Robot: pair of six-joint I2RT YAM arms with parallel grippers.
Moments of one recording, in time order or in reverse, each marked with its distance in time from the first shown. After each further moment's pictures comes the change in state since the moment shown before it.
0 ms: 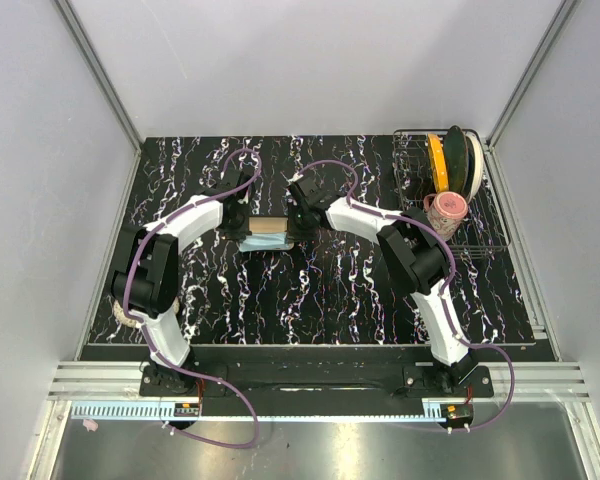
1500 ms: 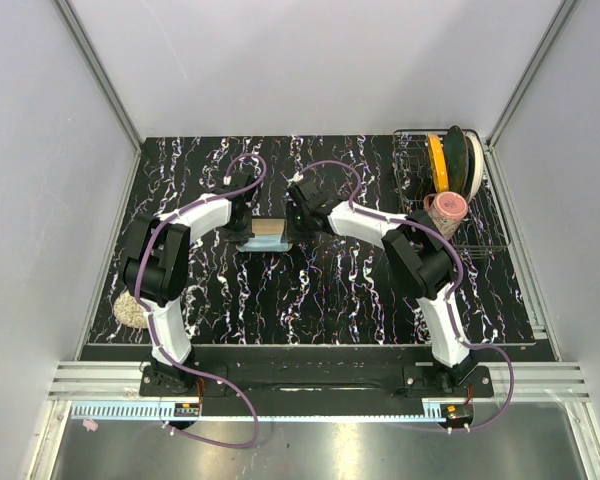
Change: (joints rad) left arm -0.012 0.117 0.036 -0.005 -0.072 -0.057; right arm 0.015 -0.068 -0.085 0.068 0.037 0.025
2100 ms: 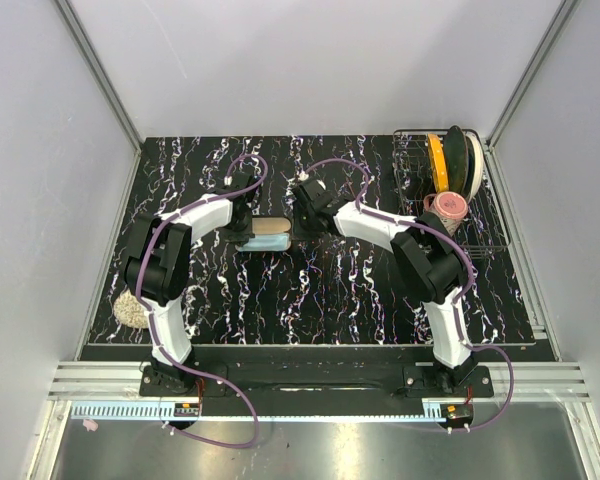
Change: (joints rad) left arm -0.005 0.008 0.000 0.005 -0.014 0.000; right arm -0.002 -0.076 -0.056 -0.024 0.087 -0.015
